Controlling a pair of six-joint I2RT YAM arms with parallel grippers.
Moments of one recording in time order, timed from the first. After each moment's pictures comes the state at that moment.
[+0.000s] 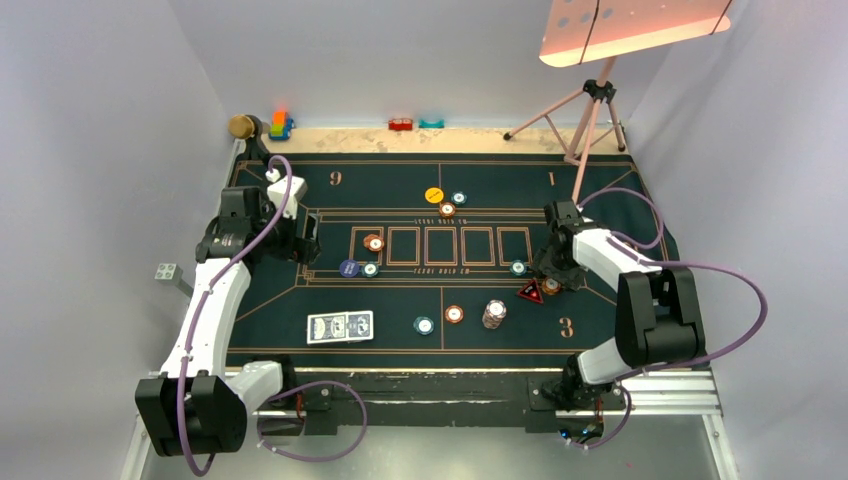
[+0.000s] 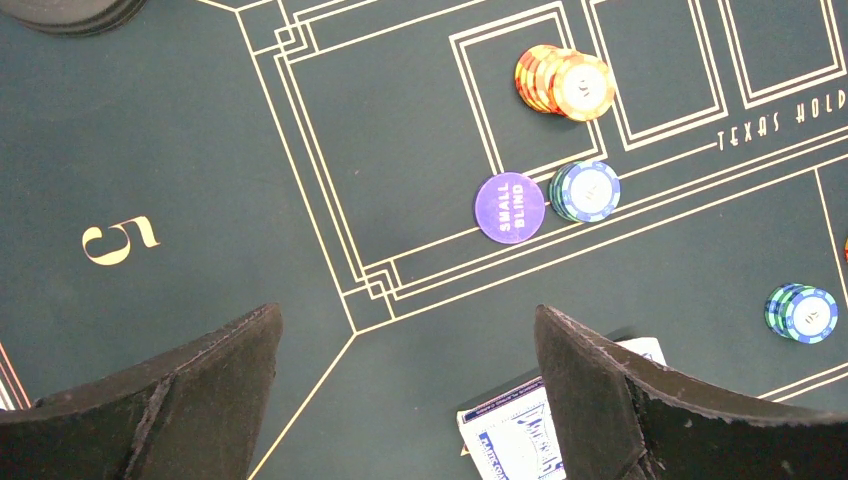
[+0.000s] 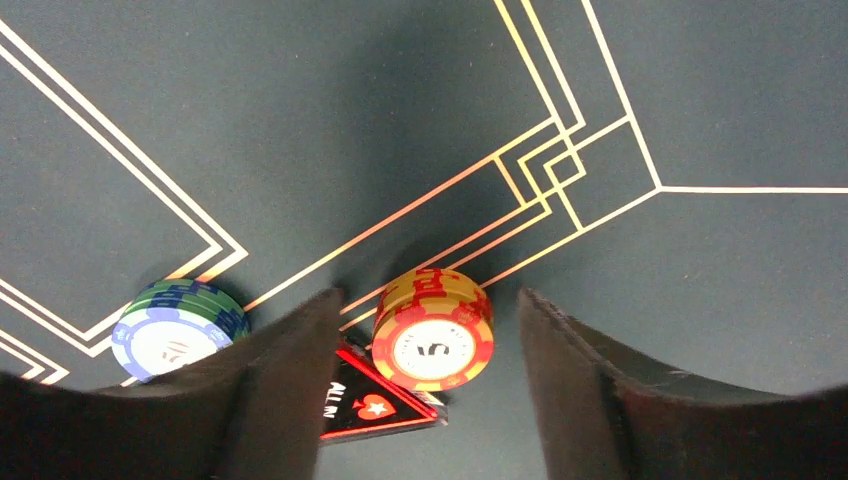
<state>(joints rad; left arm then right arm) 0.07 1.07 0.91 -0.67 0.31 0.22 0.13 1.49 0.81 -0.64 0.27 0.68</state>
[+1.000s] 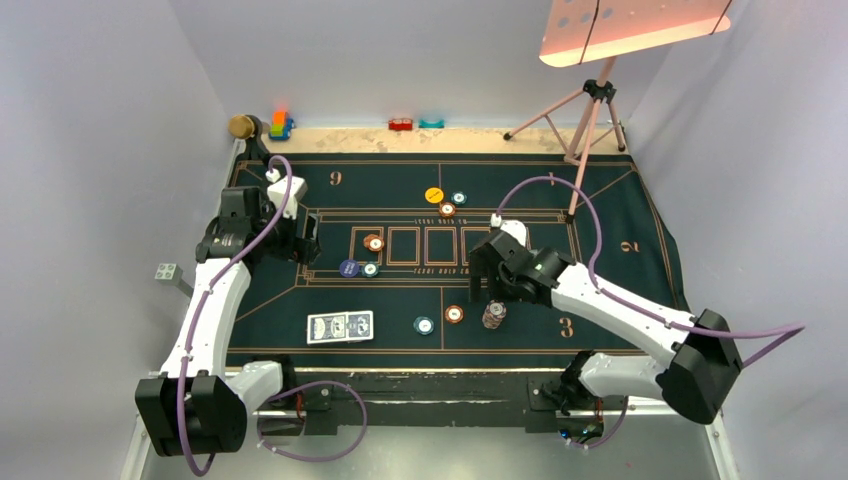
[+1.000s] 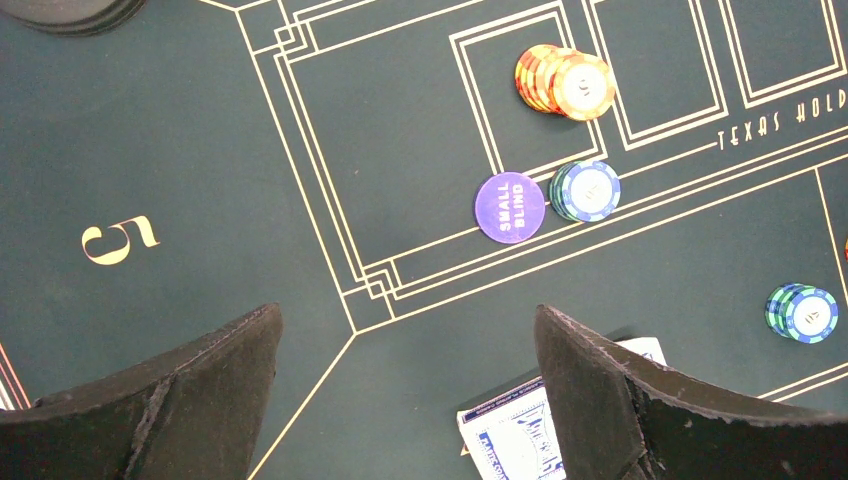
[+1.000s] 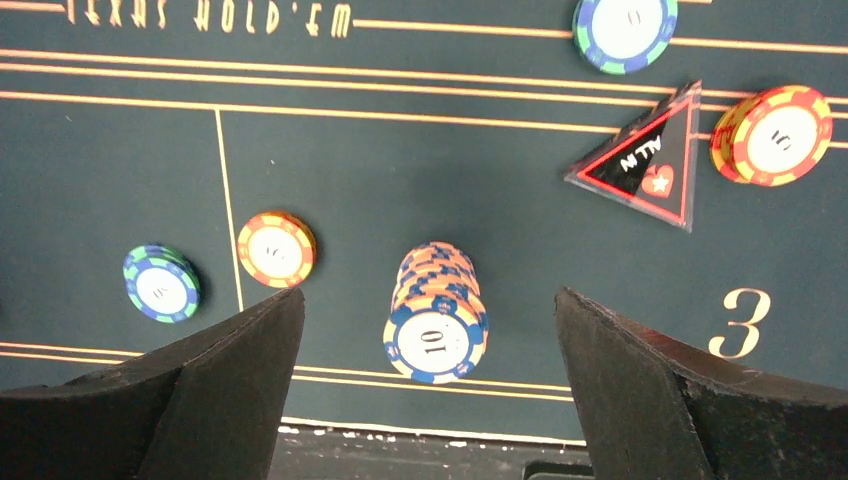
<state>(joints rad) 0.07 1.07 0.91 -0.67 0.31 0.22 0.79 1.20 0.88 -0.78 0.33 0.72</state>
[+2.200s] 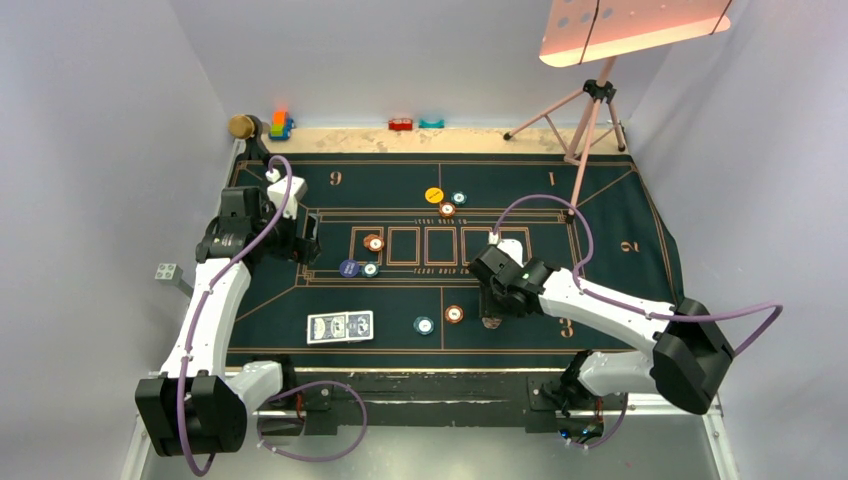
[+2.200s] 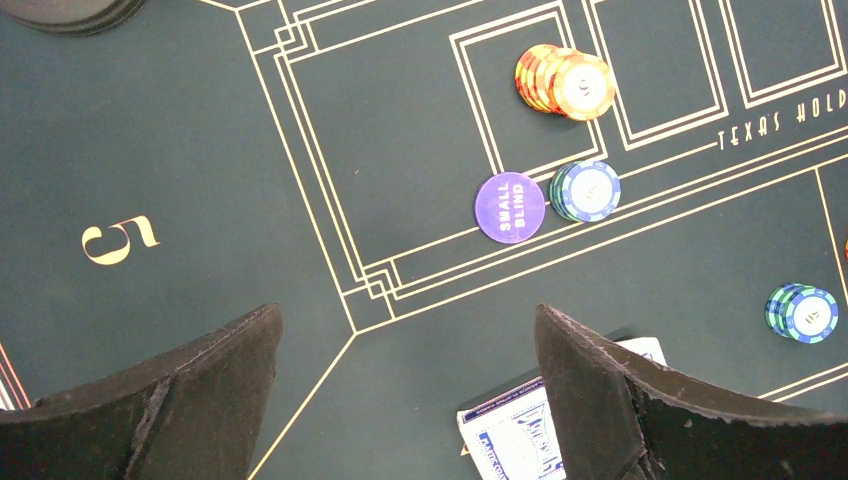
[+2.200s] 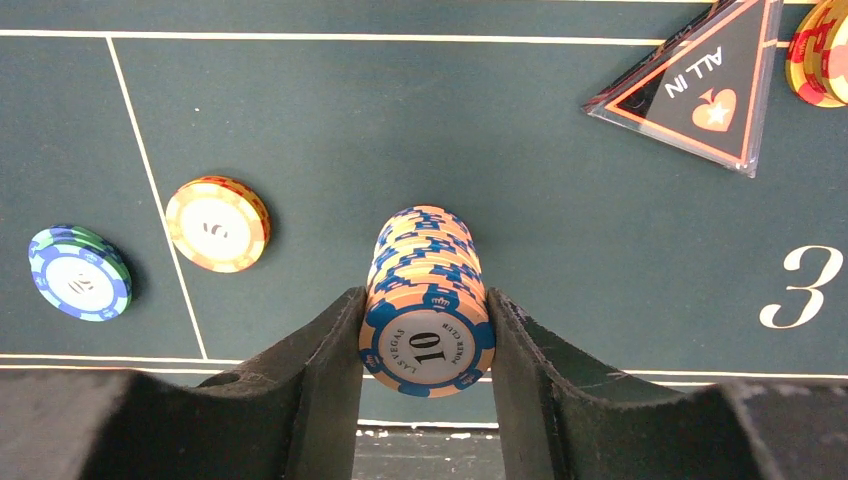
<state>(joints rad) 0.07 1.07 0.91 -0.67 0.31 0.22 0.85 1.26 0.78 -0.77 0.30 0.83</state>
